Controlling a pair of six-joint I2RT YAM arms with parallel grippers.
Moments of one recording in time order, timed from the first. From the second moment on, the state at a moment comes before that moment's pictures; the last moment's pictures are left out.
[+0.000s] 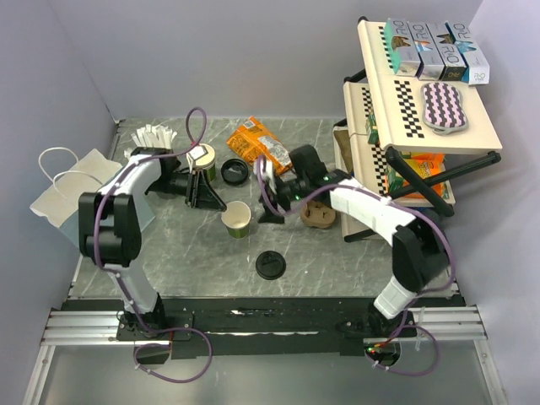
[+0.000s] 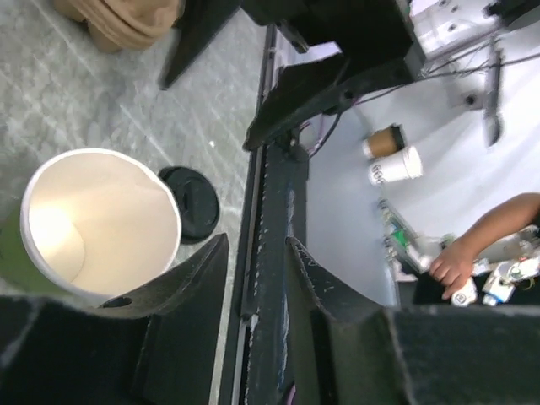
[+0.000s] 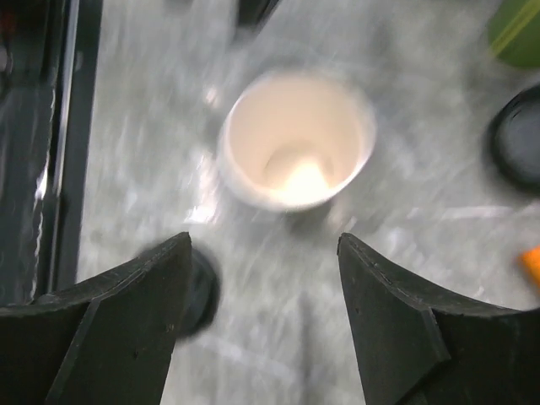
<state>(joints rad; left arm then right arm) -0.07 1.82 1.37 -1.33 1.44 0.88 0.60 1.64 1.25 -0.36 -0.81 -0.55</state>
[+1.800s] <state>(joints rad) -0.07 1.22 0.98 -0.29 0.75 -0.16 0.83 1.76 1.08 -0.64 -0.62 -1.22</state>
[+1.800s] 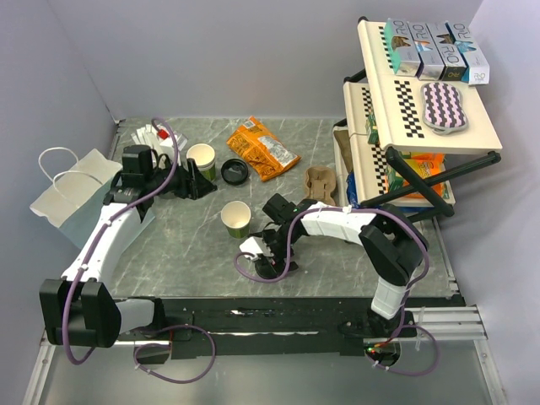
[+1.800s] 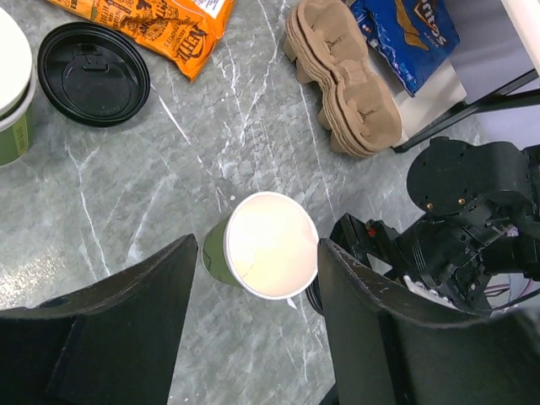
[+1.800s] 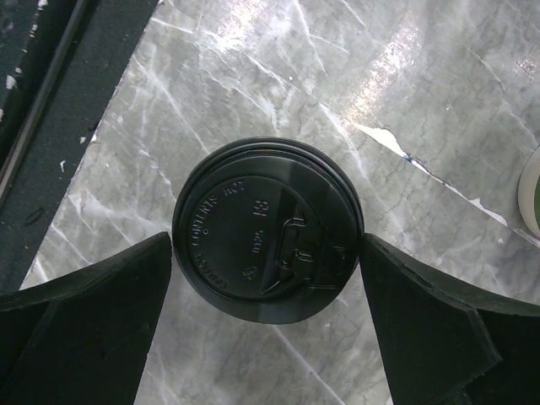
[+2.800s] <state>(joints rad) -0.06 1.22 0.93 -0.24 0.74 -0.17 0.79 1.51 1.36 -0.81 -0.62 -1.16</state>
